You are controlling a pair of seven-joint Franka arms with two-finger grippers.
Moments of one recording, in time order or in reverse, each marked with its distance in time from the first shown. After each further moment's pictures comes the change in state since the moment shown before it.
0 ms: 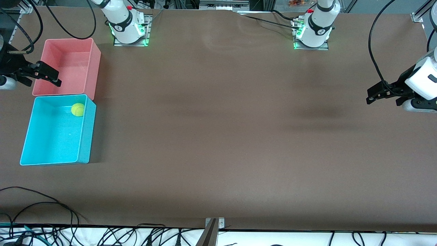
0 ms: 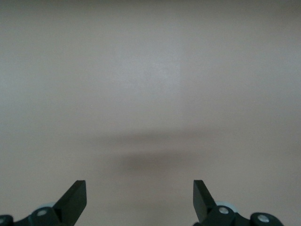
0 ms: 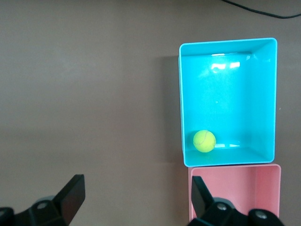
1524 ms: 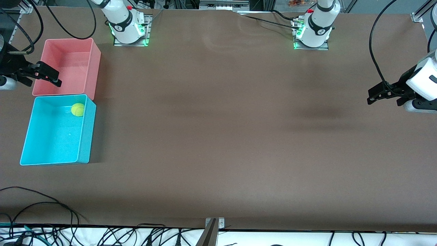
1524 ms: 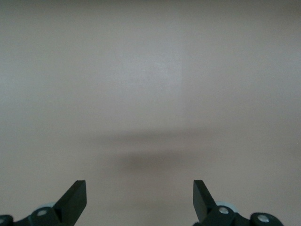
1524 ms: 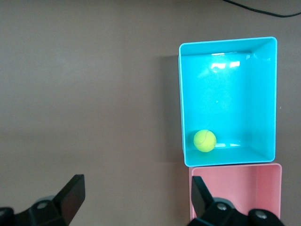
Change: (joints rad) left arm 0.001 0.002 0.005 -0.001 0.000 0.000 0.001; right arm 0.000 0.001 0.001 0.000 0.000 0.001 0.009
